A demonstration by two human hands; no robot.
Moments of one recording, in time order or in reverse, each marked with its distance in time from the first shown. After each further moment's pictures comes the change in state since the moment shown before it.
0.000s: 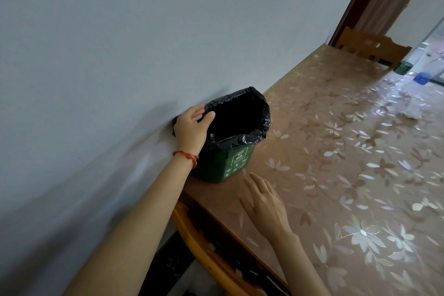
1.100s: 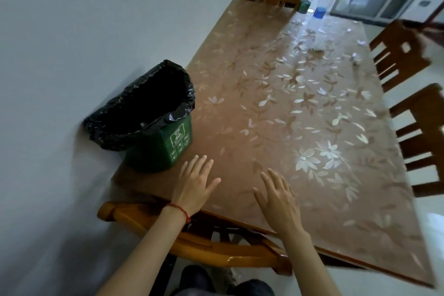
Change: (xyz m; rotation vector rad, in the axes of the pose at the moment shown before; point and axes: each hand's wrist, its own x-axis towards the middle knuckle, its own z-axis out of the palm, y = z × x) left_hand -0.129 -0.105 0.060 0.967 -0.910 0.565; right_hand -0.122 0.057 -0.020 -0.177 0.001 0.609
